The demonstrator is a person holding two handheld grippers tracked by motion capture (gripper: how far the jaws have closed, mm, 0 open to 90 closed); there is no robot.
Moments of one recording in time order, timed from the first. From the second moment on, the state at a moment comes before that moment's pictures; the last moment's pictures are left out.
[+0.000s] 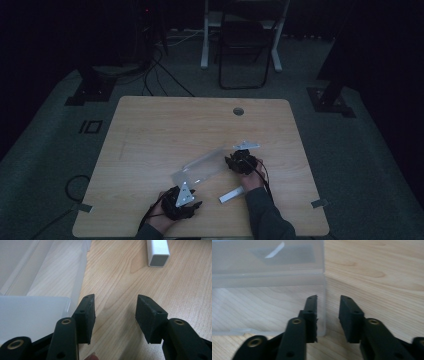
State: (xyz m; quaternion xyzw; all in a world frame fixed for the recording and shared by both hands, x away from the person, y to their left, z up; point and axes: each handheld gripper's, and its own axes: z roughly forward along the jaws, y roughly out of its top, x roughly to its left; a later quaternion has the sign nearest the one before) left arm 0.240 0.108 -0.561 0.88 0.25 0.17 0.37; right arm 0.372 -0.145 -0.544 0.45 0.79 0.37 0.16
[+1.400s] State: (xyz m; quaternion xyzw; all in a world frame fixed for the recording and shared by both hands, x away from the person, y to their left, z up) left arm 0.235 0.092 -0.550 0.87 0.24 0.16 0.39; right arm 0.326 -0.245 -0.560 0.49 0.78 0.33 0.22
